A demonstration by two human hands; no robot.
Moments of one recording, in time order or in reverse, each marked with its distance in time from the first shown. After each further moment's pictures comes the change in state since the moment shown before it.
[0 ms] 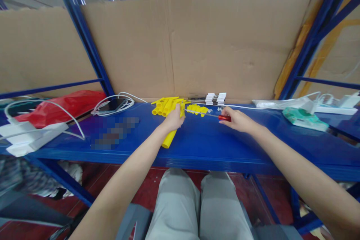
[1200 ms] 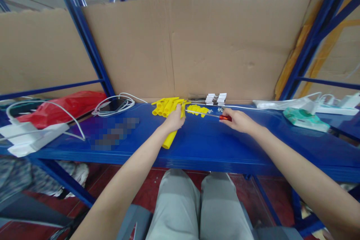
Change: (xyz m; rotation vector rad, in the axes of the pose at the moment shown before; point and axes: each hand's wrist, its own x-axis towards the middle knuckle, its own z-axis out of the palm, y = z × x) left_hand 0.000 0.000 0.000 0.009 -0.008 0.008; right_hand -0.001 -0.003 -0.002 -0.095 0.001 -0.027
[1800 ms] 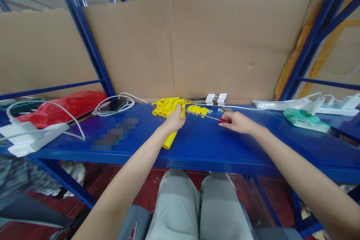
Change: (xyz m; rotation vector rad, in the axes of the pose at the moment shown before) left_hand -0.003 0.005 -0.002 -0.033 -0.007 -0.036; right_hand 0.002 -0.001 -0.002 0.116 -0.125 0.029
